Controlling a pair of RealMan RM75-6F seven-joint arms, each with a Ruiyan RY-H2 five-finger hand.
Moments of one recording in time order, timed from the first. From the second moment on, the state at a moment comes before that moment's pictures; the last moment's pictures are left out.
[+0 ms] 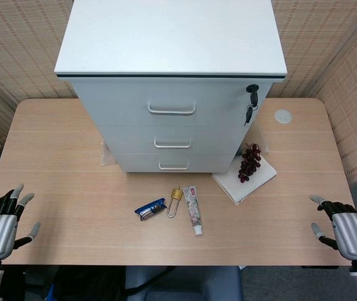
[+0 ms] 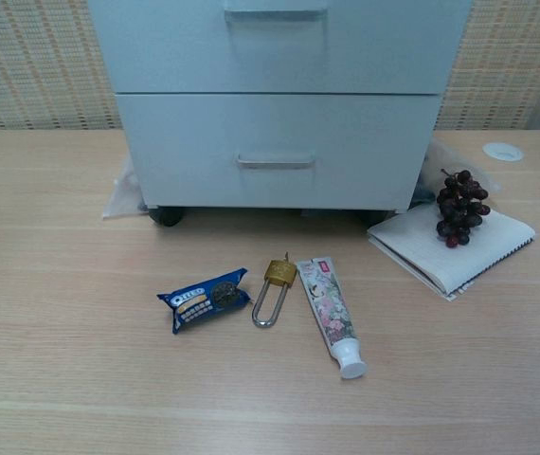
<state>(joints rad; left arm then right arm) -0.09 -1.18 -0.04 -1.65 1.48 1.49 0.22 0.02 -1.08 0.02 -1.71 -1.55 1.49 -0.10</state>
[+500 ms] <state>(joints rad) -0.09 -1.18 -0.04 -1.66 1.48 1.49 0.22 0.04 -1.10 0.03 -1.67 -1.60 1.53 -0.08</state>
